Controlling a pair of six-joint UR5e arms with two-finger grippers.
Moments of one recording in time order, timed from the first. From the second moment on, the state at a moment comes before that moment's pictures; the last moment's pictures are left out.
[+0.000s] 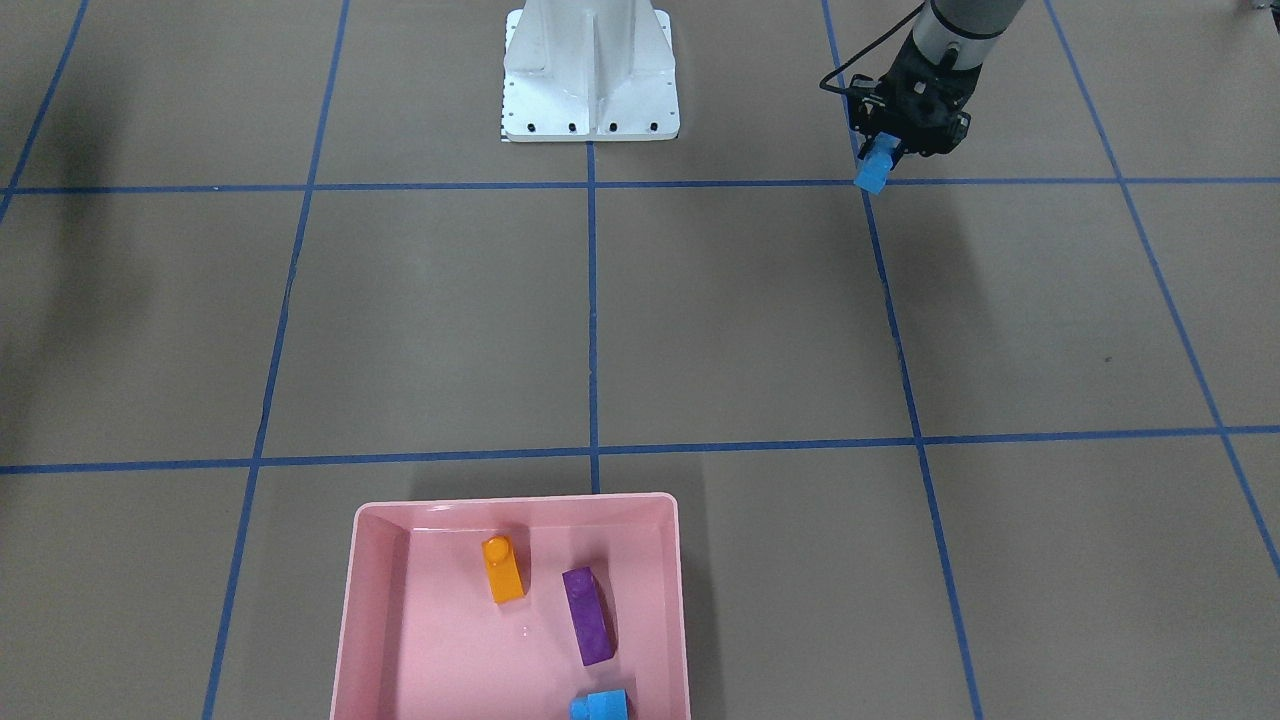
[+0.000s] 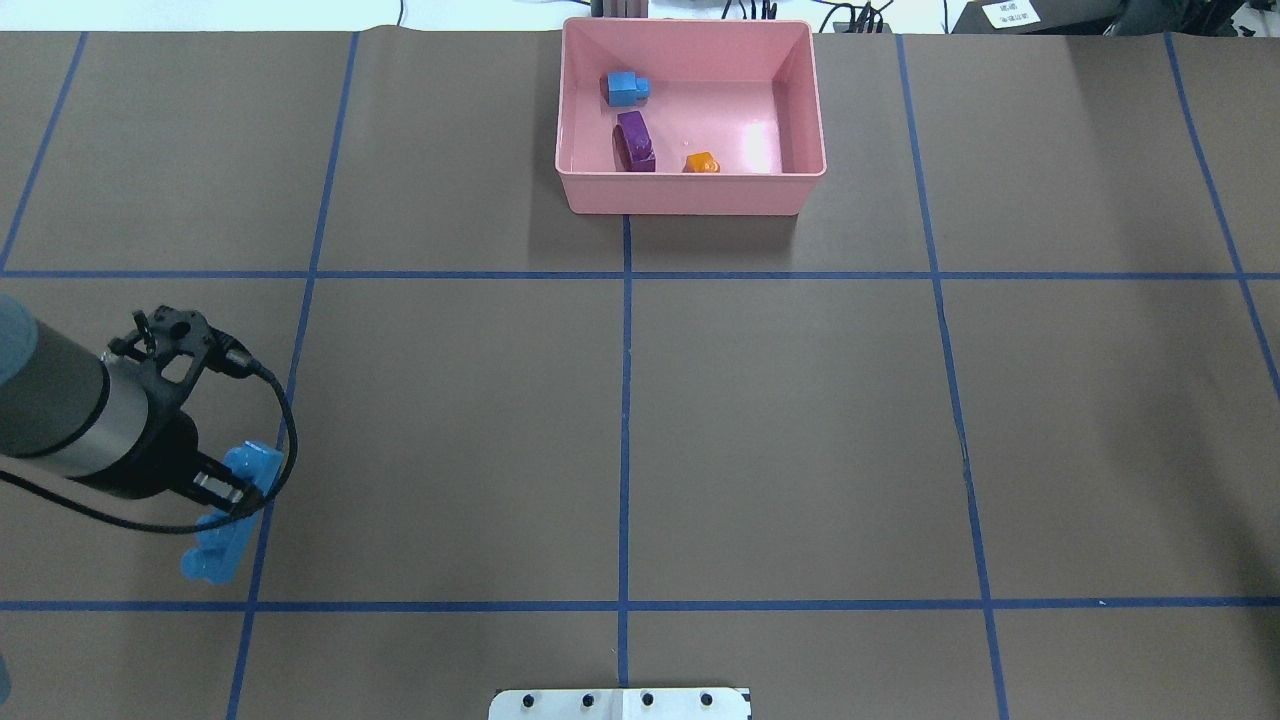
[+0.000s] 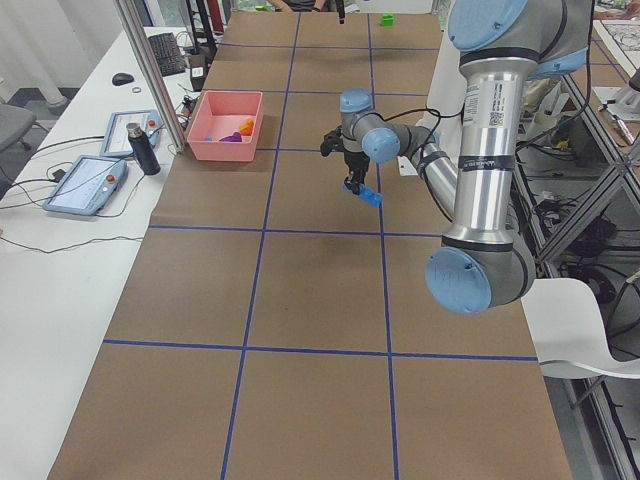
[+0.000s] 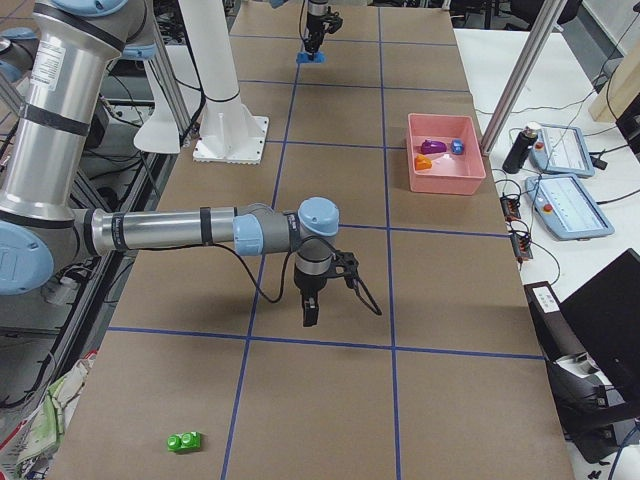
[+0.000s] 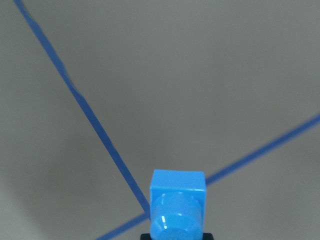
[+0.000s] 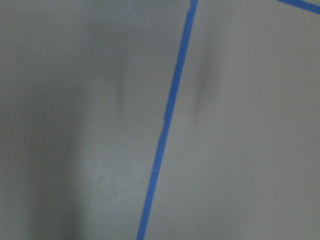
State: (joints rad) left arm -0.66 -1.66 -2.24 -1.50 -2.11 -0.67; right arm 1.34 -1.90 1.93 -1.56 2.15 0.02
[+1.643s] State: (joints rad) left arm -0.96 -2.30 -1.79 -1.49 -2.23 -0.86; right arm 1.59 -1.96 1.41 -1.56 2.14 -0.54
